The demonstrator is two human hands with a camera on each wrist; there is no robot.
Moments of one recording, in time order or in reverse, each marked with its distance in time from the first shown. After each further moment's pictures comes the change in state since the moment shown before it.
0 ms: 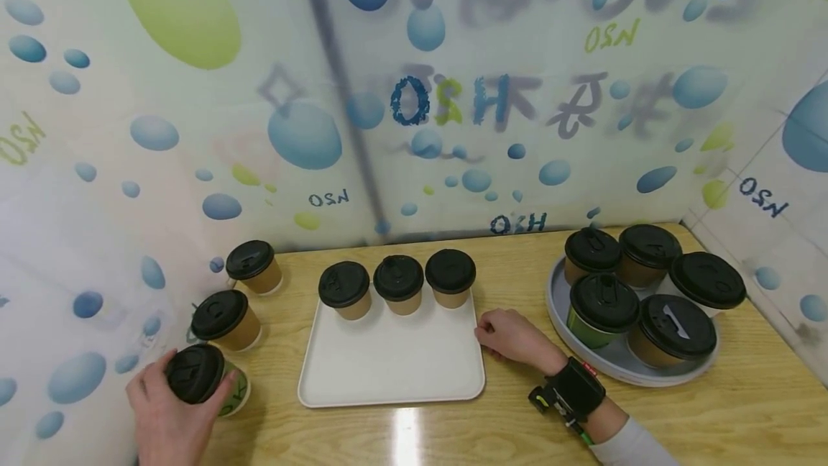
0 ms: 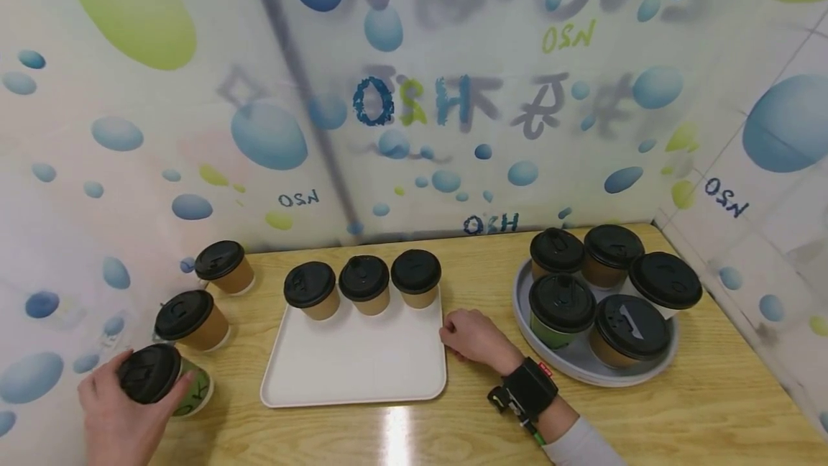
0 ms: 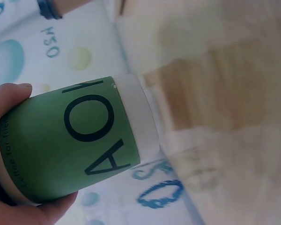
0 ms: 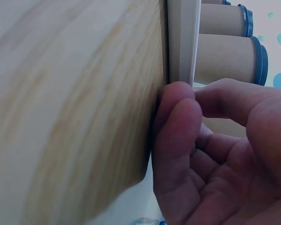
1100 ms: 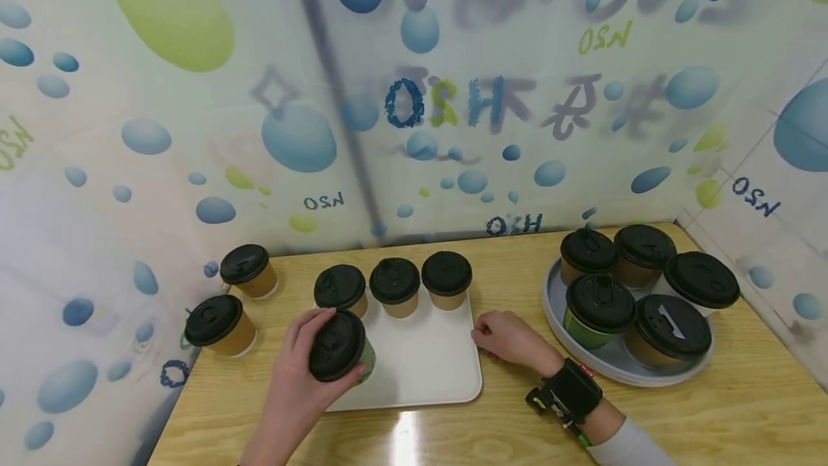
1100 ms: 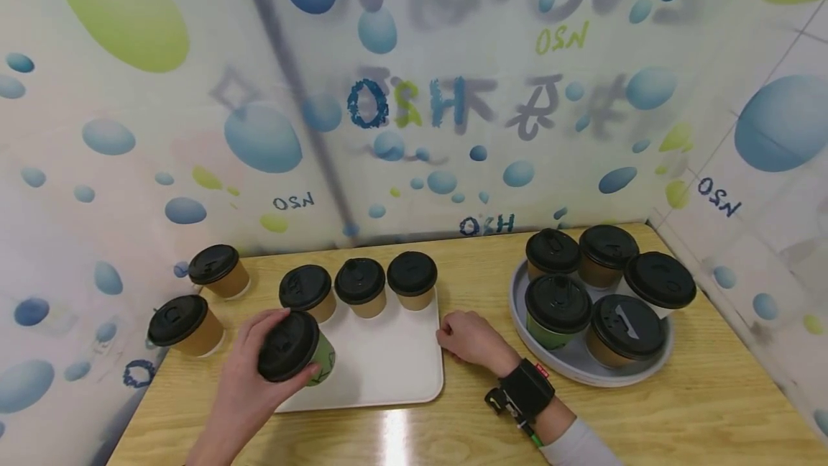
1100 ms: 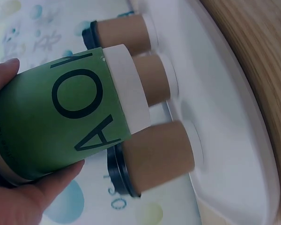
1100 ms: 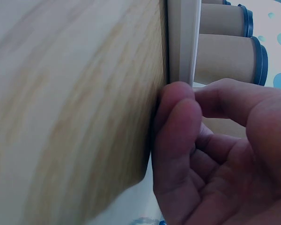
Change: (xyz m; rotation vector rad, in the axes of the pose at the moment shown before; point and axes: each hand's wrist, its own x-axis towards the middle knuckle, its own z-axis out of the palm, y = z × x) left_hand -0.050 0.116 0.051 -0.345 -0.171 0.763; right_hand 0.000 0.000 0.001 0.015 0.002 0.022
